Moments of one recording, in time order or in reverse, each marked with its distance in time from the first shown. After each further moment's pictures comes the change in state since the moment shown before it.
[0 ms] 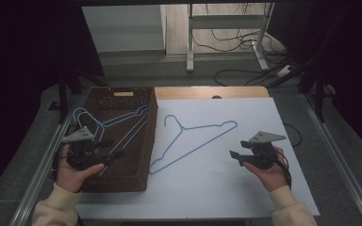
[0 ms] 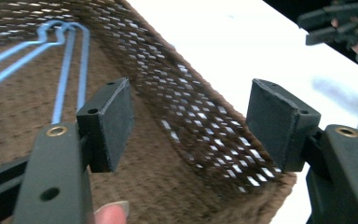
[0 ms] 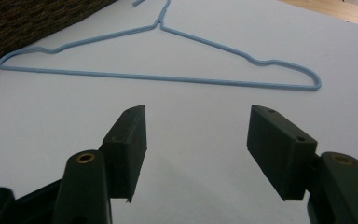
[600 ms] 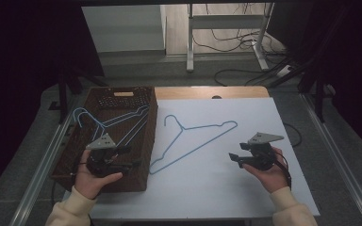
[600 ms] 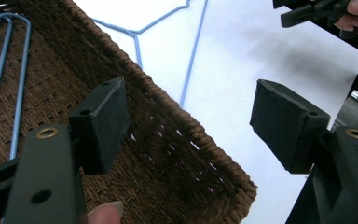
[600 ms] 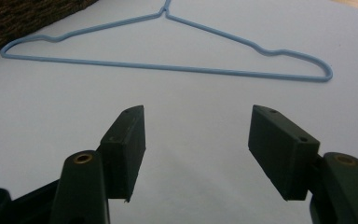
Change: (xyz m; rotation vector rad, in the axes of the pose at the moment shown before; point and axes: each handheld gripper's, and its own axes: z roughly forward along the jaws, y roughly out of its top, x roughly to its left) left arm -0.024 -0.001 0.025 0.033 -0.033 0.036; right arm 0.001 -0.002 0.002 0.037 0.016 -0.005
